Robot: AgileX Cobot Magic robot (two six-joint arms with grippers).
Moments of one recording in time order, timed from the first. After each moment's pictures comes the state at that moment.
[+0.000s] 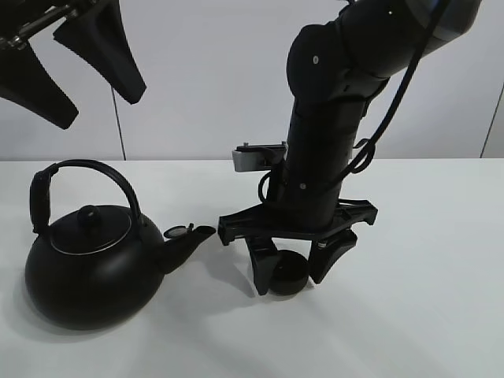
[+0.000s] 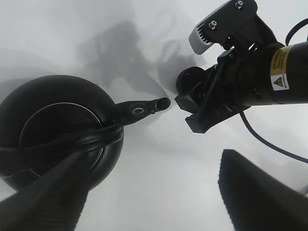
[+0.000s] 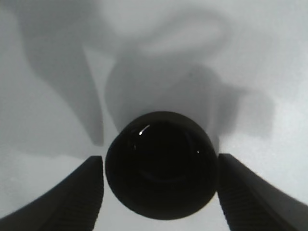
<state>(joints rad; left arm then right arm) -0.37 1.52 -1.21 -0.45 0.94 0.10 0.56 2.08 -1.34 0.08 0.79 0.13</state>
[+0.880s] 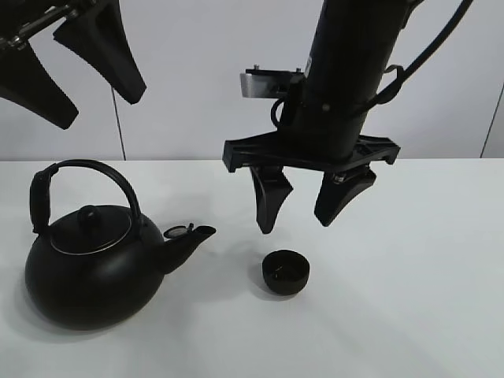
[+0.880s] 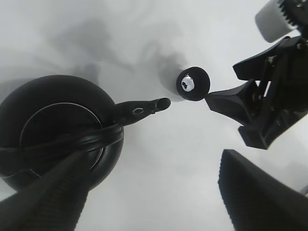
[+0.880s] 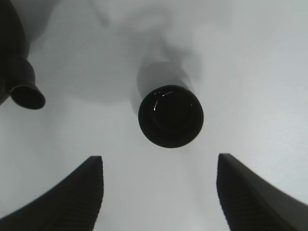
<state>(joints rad) -0.37 1.52 -1.21 -0.45 0.94 0.10 0.56 1.88 -1.34 0.08 0.88 0.14</state>
